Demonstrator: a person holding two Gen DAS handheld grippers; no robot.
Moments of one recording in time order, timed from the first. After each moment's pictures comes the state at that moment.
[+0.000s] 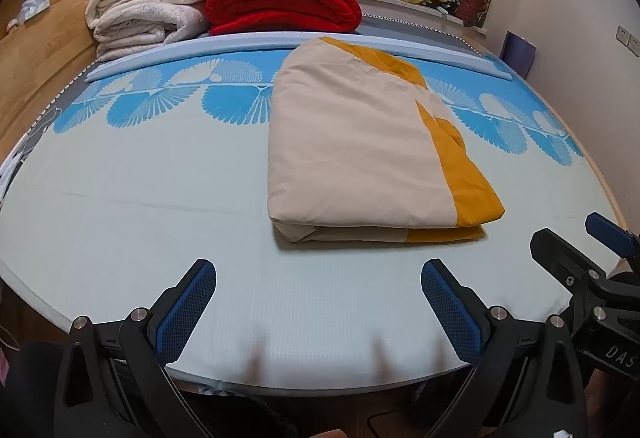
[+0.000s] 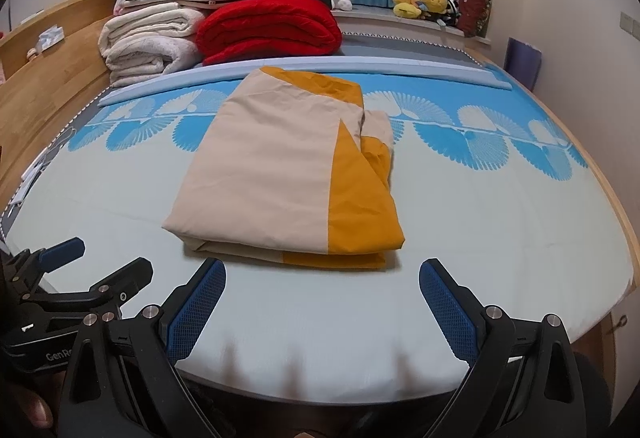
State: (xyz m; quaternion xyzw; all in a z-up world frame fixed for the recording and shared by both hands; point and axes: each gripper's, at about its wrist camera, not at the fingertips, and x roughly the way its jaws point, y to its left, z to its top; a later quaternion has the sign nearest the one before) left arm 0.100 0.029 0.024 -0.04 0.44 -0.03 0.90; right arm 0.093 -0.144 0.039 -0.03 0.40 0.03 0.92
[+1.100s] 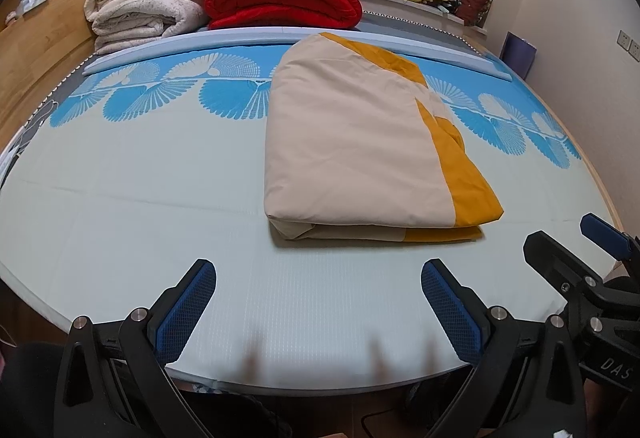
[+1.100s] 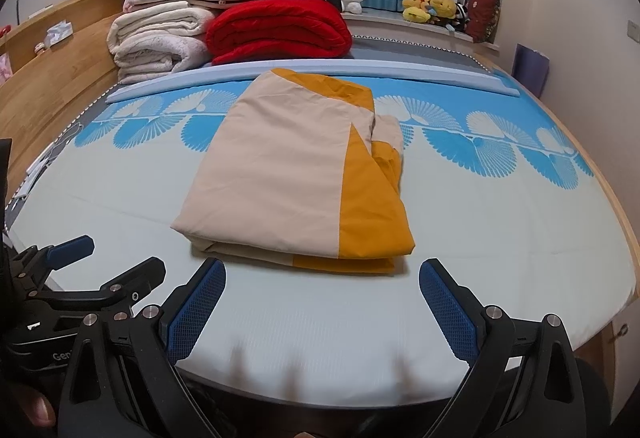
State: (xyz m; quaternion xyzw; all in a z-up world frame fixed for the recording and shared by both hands) left arm 0.104 0.028 0.021 -0.05 0.45 -0.04 0.89; right arm 0.095 -0.138 0.040 -0.03 0.40 0.04 0.92
